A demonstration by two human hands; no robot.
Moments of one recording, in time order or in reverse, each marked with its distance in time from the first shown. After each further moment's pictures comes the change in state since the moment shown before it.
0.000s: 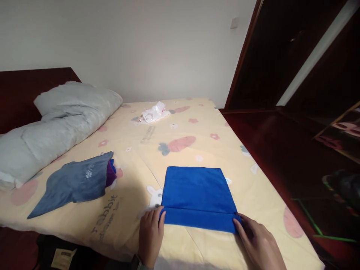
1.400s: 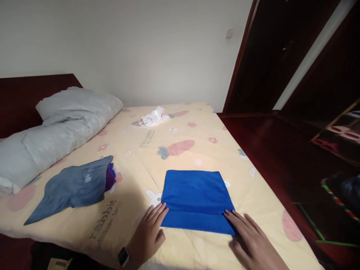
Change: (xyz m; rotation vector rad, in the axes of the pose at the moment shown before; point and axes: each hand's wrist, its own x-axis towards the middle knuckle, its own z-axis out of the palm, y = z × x) left_hand 0.017 -0.029 -0.023 -0.048 -0.423 0.335; right_hand 0.012 0.003 -0.014 -0.212 -0.222 -0.485
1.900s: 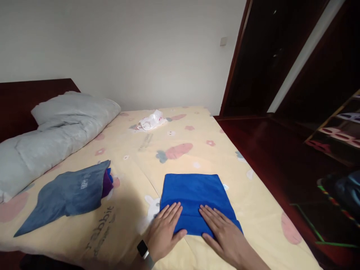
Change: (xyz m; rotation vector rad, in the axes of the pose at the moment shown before) left_hand 0.053 0.025 0.014 0.025 -0.019 0.130; right_hand 0.060 -0.036 0.023 0.093 -0.161 -0.182
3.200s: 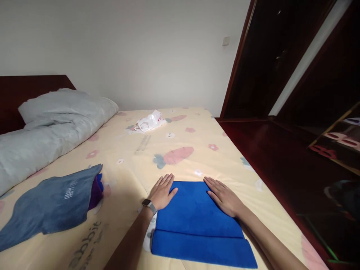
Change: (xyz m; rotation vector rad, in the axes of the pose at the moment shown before) left_hand 0.117 -0.119 0.040 -0.109 -0.014 -0.200; right_hand 0.092 0.137 0.001 0.078 0.013 0.140
